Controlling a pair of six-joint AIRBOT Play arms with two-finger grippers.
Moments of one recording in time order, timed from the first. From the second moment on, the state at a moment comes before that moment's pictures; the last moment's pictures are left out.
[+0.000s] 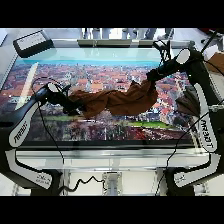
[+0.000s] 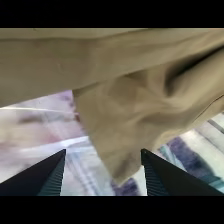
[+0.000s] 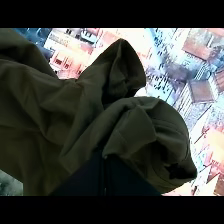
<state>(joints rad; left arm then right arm) -0.05 -1.69 1.22 1.02 -1.16 -1.52 0.08 -1.63 1.74 -1.28 1.23 1.18</state>
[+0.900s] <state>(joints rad) -0.13 -1.77 1.31 0.94 -1.08 -1.31 0.08 -1.62 1.74 -1.28 1.23 1.16</state>
